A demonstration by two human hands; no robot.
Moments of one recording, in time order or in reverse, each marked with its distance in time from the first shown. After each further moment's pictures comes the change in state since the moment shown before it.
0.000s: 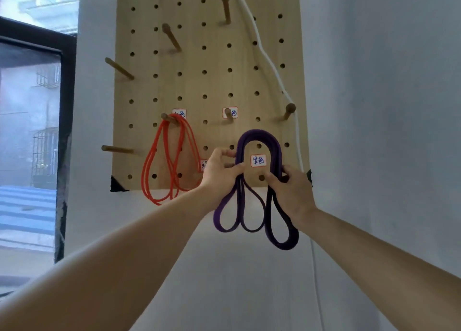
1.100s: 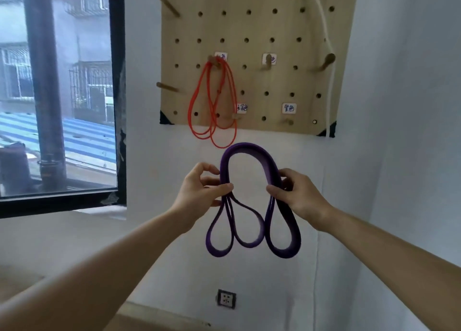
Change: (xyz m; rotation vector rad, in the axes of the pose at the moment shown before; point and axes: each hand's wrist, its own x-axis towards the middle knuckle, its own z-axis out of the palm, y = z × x) left_hand -0.203 -0.049 -0.101 -0.096 0.000 -0.268; right_hand -0.146 -0.023 -0.027 -0.038 -0.602 0.187
